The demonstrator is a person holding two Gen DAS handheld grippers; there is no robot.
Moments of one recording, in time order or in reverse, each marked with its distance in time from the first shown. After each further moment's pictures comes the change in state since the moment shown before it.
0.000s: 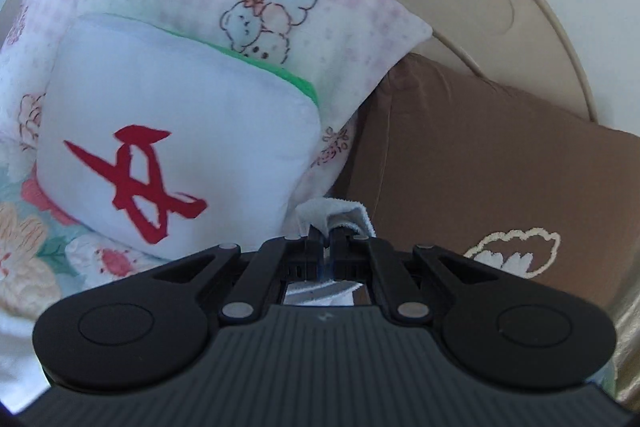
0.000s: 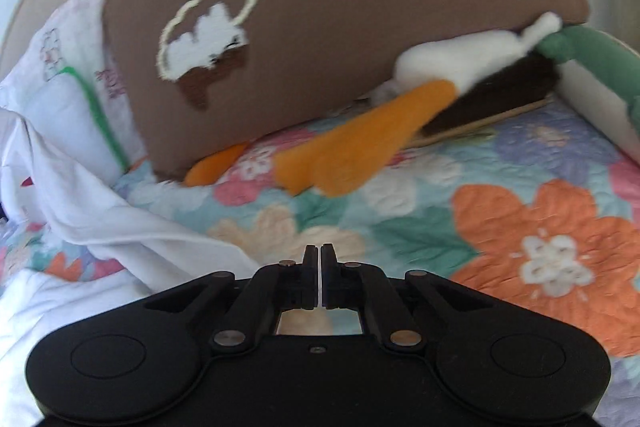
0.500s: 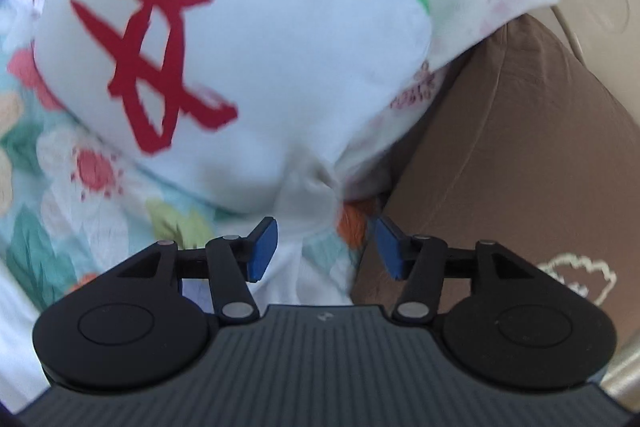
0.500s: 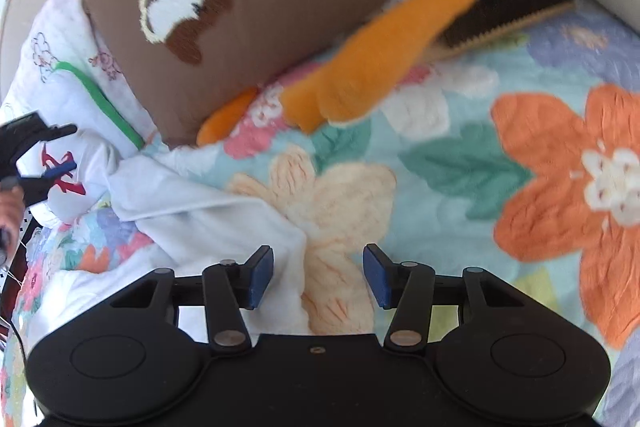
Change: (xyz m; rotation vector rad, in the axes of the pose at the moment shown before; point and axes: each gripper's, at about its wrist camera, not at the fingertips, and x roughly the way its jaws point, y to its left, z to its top) left arm 0.068 0.056 -0.040 -0.288 0.209 0.053; right arm 0.038 -0.013 -0.012 0.163 0.188 0.155
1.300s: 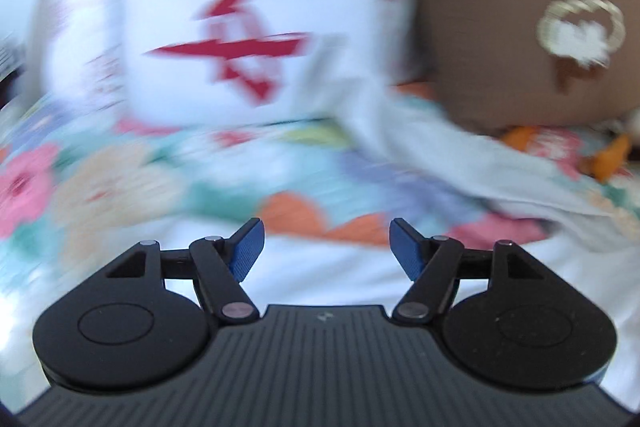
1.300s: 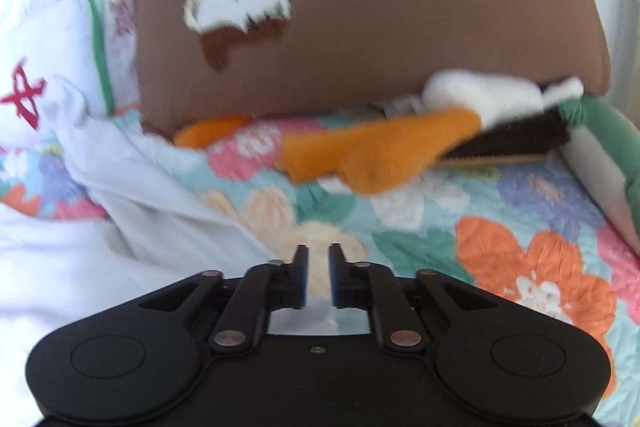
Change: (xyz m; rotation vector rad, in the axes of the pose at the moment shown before) left arm -0.118 0.056 -0.068 0.527 -0.004 0.283; right arm -0.016 0.062 -0.016 -0.402 -0.188 -0.291
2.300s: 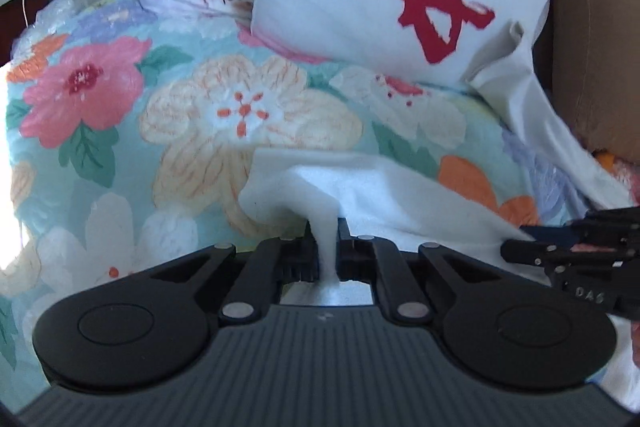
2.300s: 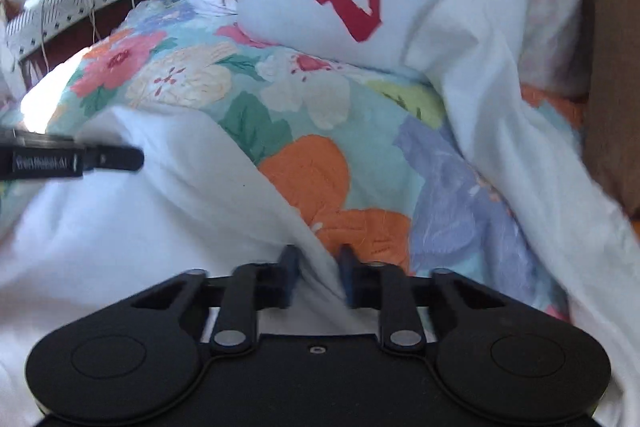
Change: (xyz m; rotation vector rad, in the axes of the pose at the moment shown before) left arm 0.023 0.122 -0.019 -0.205 0.020 -0.006; right arm 0.091 0.325 0.029 -0.491 0.208 0.509
